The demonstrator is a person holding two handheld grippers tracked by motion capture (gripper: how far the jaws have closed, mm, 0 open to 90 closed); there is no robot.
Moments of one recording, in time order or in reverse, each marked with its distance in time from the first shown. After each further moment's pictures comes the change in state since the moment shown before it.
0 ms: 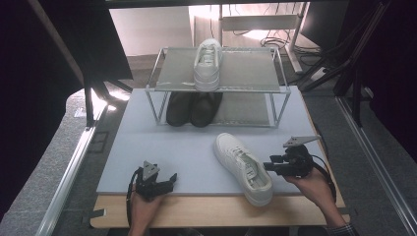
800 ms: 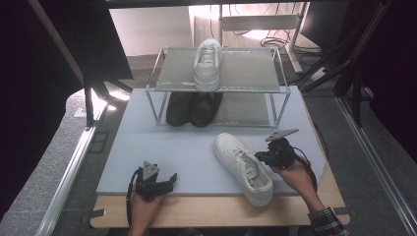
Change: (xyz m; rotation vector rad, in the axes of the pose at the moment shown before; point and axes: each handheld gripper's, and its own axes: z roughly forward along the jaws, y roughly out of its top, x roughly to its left) left arm 0.000 0.000 0.000 0.000 0.000 0.000; right arm -0.005 0.021 0.047 0.056 -0.060 -0.046
